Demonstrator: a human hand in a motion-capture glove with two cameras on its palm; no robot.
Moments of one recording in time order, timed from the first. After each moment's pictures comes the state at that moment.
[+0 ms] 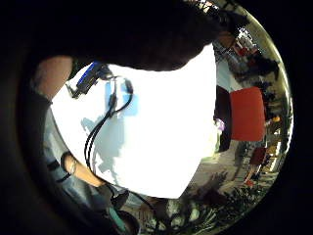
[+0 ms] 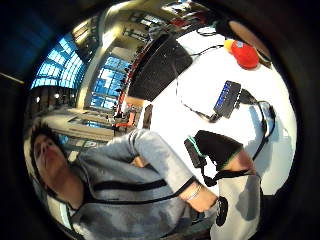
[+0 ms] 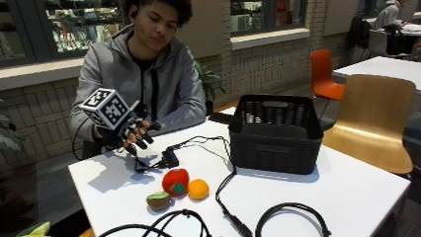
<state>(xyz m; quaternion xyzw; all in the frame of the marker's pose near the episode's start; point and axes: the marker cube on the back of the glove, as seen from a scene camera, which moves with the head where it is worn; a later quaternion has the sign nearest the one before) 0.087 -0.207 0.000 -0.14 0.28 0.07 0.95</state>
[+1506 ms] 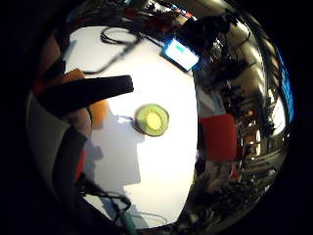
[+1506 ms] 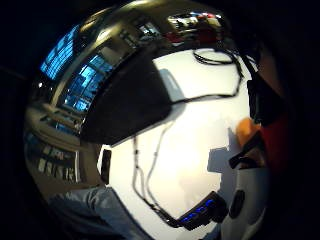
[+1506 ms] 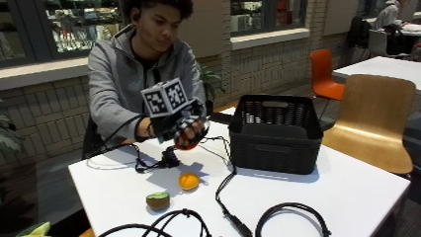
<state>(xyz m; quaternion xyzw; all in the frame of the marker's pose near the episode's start) 0.091 -0.363 0.085 -0.08 0.45 -0.02 0.89</state>
